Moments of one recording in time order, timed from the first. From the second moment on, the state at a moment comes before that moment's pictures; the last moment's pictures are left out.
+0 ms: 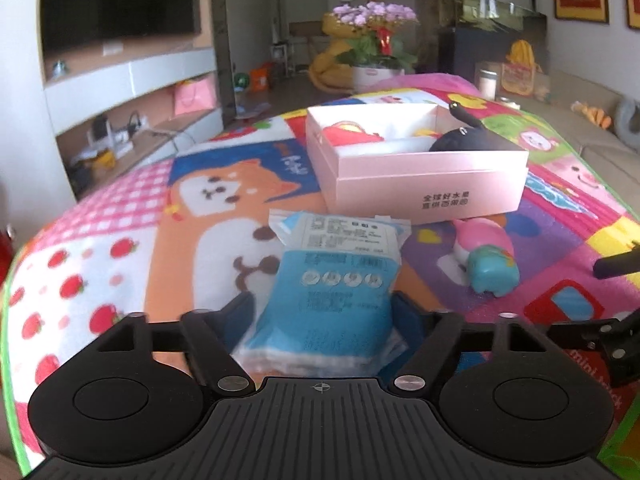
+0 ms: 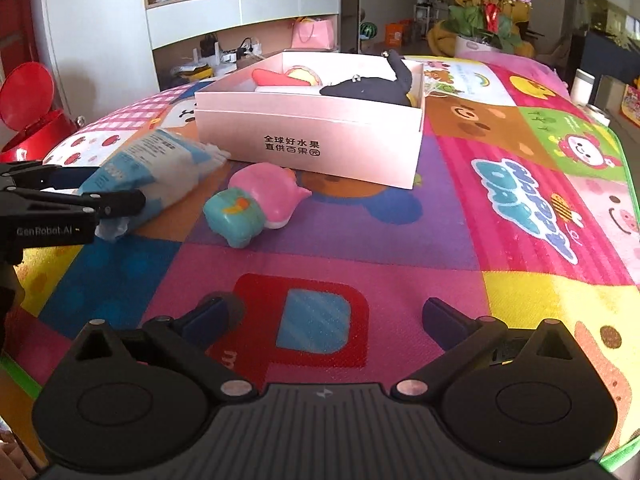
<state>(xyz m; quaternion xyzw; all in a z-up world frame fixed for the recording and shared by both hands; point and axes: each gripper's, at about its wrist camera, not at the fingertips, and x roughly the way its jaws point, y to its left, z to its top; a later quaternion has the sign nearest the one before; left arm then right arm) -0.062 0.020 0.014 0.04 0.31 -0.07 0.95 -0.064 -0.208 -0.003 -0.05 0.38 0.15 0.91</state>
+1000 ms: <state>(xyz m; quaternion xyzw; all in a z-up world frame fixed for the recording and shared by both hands) -0.057 0.022 0.002 0.02 0.35 -0.07 0.94 -0.032 -0.234 0.027 0.06 0.32 0.11 0.94</state>
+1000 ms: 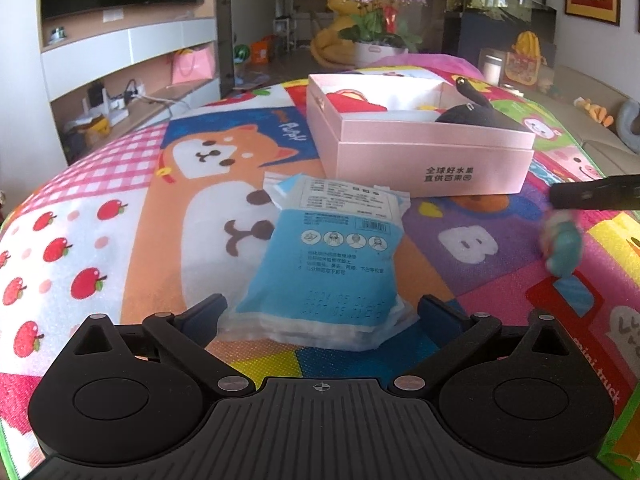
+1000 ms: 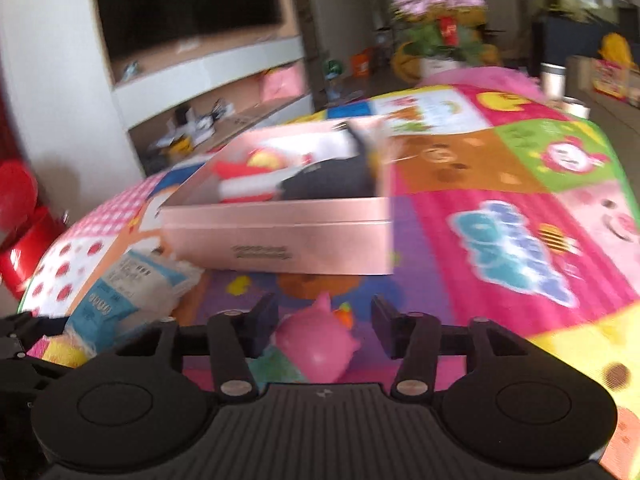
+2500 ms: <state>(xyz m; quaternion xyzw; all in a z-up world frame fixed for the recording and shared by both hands) -0.054 0.017 0.000 0.03 0.35 -0.06 0.93 -0.085 -0.235 0.010 -0.14 0.29 0.15 0.94</state>
